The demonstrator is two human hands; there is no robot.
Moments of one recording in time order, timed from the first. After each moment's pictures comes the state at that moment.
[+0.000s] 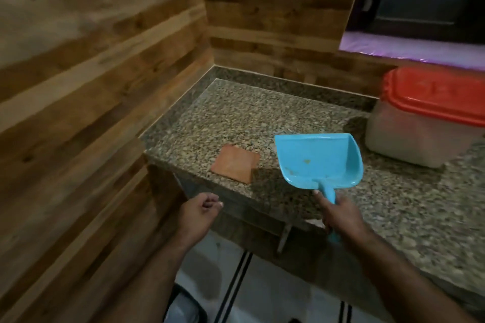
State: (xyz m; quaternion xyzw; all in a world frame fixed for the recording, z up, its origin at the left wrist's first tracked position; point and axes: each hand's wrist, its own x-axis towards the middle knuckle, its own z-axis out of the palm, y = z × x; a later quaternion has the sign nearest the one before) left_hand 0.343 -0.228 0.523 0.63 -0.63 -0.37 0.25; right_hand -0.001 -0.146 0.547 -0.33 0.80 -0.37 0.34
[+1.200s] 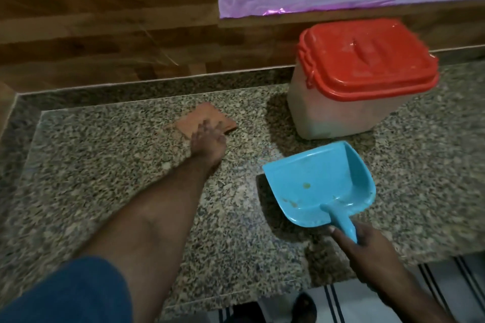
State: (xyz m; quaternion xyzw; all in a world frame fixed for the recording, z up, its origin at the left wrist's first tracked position) left_hand -0.057 -0.603 0.423 0.40 -0.89 -0.22 -0.03; right_hand -0.091 -0.175 0.545 -0.11 0.90 -0.29 0.30
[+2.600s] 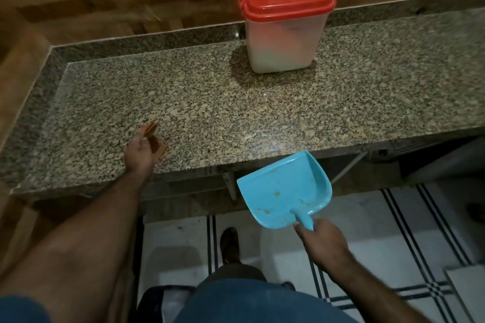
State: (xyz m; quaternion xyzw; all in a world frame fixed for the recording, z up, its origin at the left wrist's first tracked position) left_hand 0.204 -0.339 0.475 0.57 -0.54 -0.51 0.35; right_hand 0.053 0.096 0.504 -0.13 0.89 -0.24 0.36
